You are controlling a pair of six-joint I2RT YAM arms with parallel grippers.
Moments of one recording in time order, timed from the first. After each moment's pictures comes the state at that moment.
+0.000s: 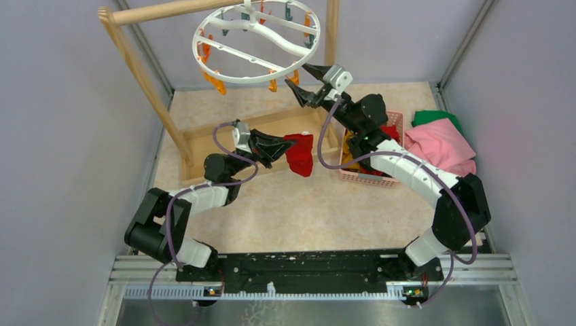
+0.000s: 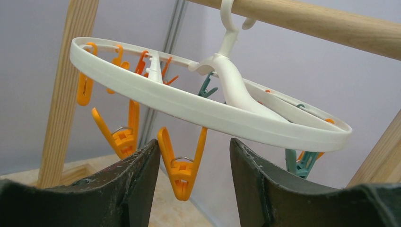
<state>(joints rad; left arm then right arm) -0.41 1.44 0.56 1.49 0.75 -0.53 0.65 1.54 1.25 0.82 -0.32 -0.22</state>
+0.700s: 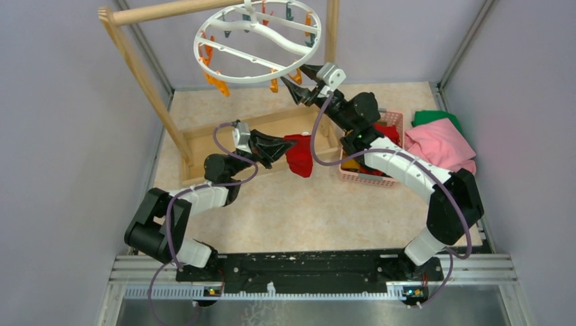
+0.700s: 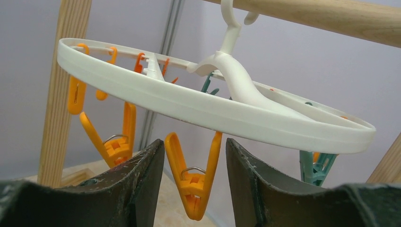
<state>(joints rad) -0.41 1.44 0.55 1.49 0.75 -0.53 0.67 1.59 1.29 0.82 -0.27 -0.22</state>
